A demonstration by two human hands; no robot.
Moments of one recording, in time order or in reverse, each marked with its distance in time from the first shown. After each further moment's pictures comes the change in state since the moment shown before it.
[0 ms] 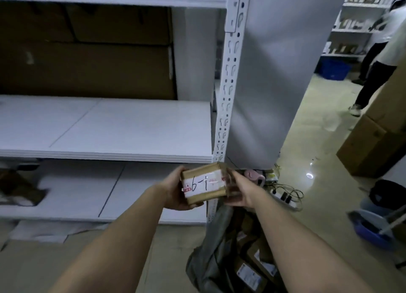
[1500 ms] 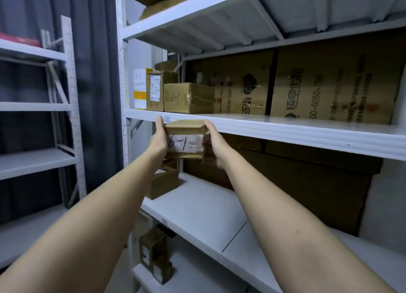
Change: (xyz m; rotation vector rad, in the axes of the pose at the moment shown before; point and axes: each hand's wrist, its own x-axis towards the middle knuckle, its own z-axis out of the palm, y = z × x) left_hand -0.440 0.250 -0.433 -0.234 1.058 1.263; right_hand -0.148 -0.292 0.702 -0.264 -0.690 -0.721
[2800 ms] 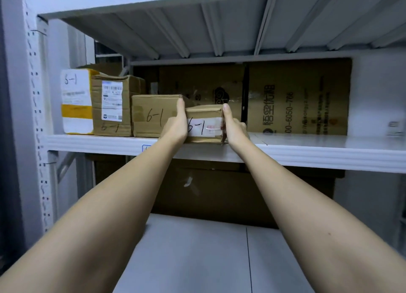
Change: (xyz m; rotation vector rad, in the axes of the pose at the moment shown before) left_hand 0.282 0.042 0.060 0.178 -0.431 0.288; right_hand 0.208 -0.057 0.039 -0.564 0.830 -0.270
